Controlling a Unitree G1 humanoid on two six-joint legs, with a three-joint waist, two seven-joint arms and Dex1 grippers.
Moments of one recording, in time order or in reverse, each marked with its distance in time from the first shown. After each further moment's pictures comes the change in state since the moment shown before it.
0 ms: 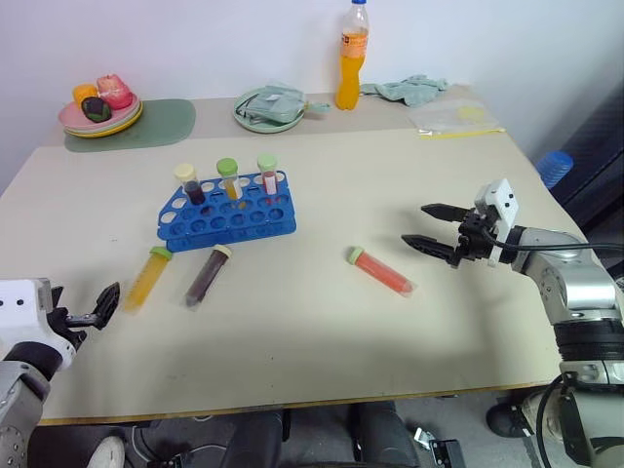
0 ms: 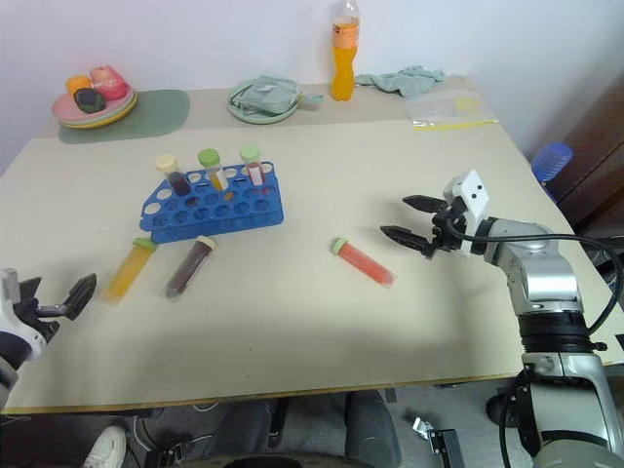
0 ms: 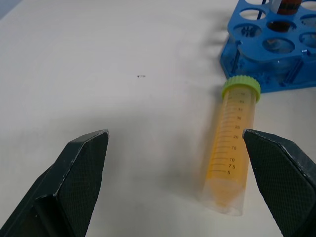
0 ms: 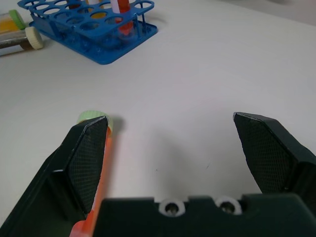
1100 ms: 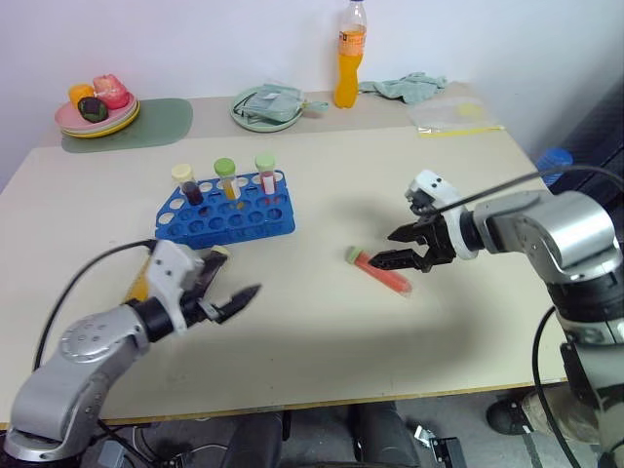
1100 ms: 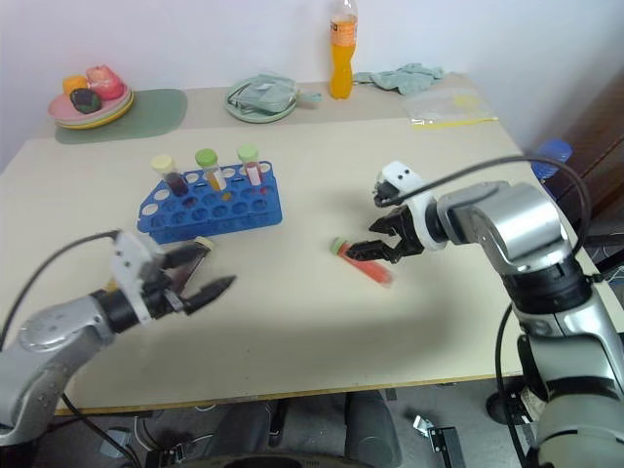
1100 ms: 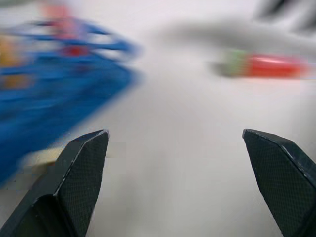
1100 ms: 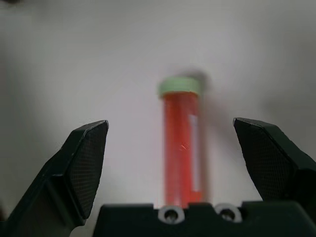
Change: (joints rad) left arm -0.242 0.165 -0.559 -0.130 -0.028 -0.010 -0.361; right arm -0.388 -0.074 0.339 -0.373 0.117 1.087 -0.146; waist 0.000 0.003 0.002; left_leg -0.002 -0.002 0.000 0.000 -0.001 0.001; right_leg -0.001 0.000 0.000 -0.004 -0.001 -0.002
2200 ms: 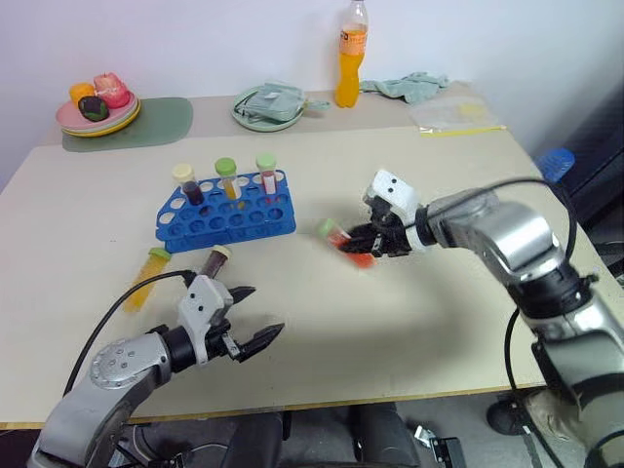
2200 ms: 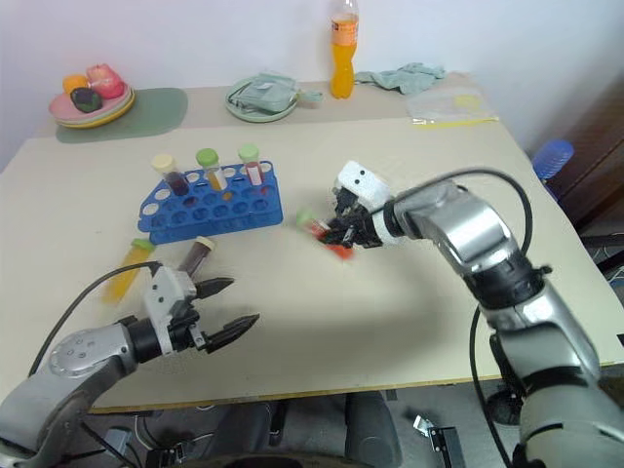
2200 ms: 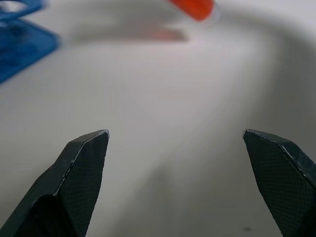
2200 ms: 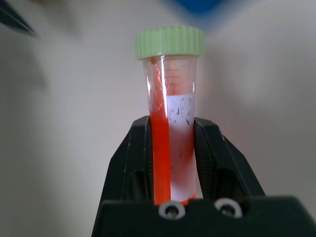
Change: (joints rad) left arm 0.118 -0.057 -0.032 0.010 0.084 -0.089 -0.002; right arm 0.113 0.156 0.060 0.024 -0.090 -0.691 -0.032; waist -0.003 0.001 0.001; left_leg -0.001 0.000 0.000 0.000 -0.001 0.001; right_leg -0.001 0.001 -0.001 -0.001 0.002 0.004
